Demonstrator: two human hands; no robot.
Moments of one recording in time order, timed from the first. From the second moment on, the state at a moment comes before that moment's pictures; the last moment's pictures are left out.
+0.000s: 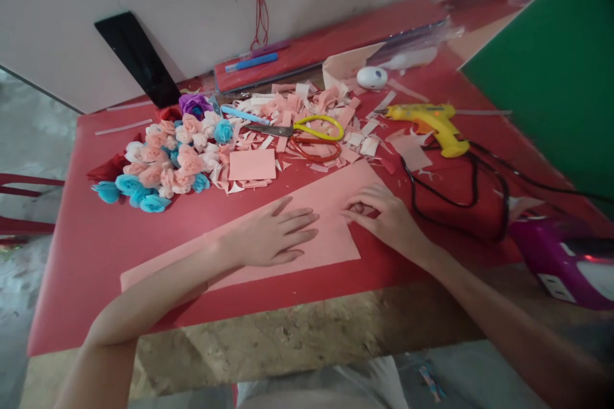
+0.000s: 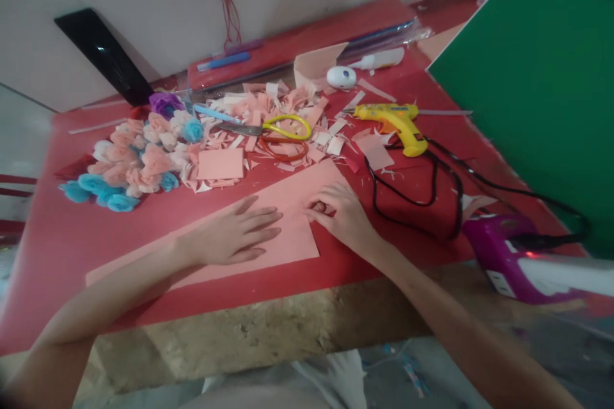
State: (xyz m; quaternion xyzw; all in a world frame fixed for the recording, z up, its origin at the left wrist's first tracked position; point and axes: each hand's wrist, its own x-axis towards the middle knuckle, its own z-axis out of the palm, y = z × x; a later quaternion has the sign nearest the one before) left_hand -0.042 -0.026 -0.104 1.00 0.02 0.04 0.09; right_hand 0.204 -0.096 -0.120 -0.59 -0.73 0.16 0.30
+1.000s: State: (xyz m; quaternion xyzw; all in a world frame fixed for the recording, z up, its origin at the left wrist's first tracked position) left_hand -0.005 -0.033 -0.118 1.00 0.05 0.03 0.07; right_hand 0.228 -0.105 -0.121 -0.51 -0.80 0.24 0.20
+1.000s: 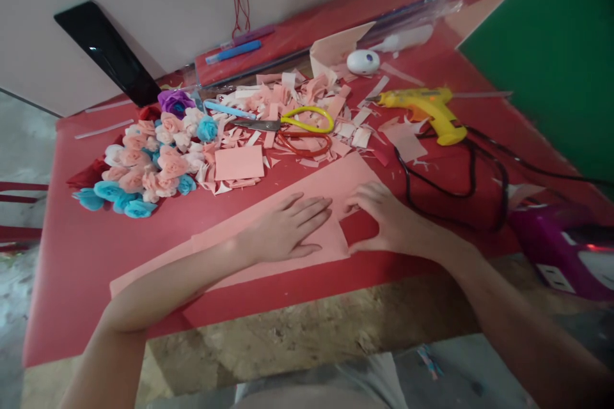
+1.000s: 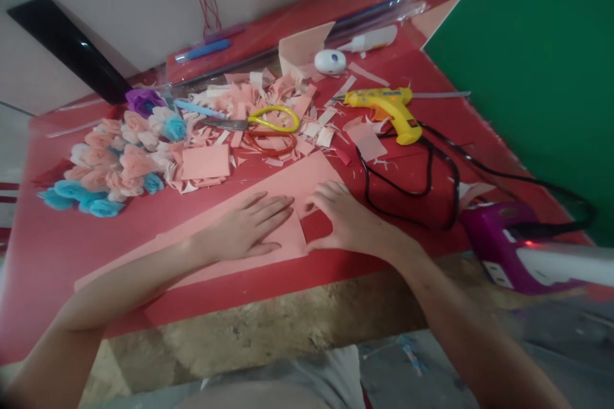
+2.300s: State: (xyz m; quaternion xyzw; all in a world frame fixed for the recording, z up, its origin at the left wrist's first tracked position) left_hand -0.005 -0.038 -0.124 0.99 0.09 0.03 0.07; right_hand 0.203 -0.104 -0.127 -0.61 -0.73 0.15 0.25
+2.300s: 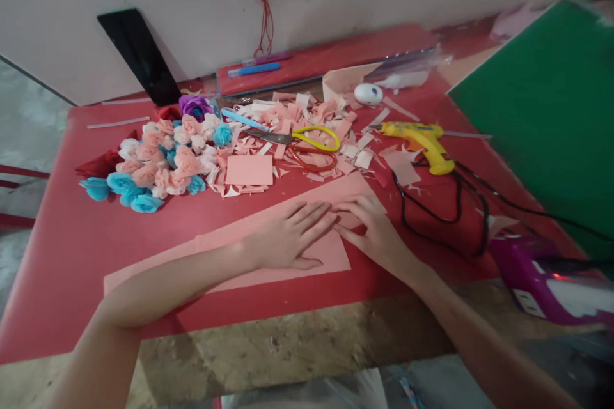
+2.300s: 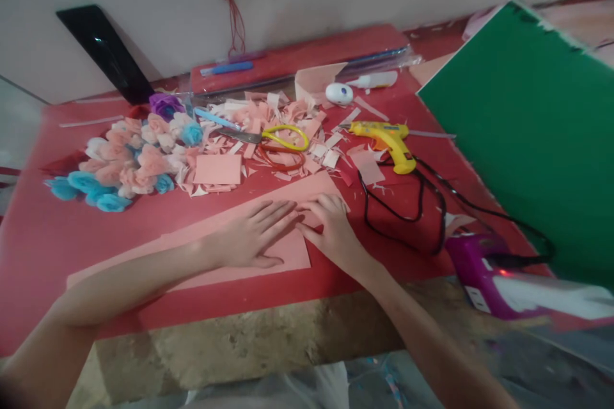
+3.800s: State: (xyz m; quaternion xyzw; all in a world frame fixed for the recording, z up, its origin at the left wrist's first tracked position) left_hand -0.022 0.006 -0.060 0.81 0.27 0.00 0.53; right_hand 0.181 -0.077 -0.054 -0.60 -0.63 0.30 0.40
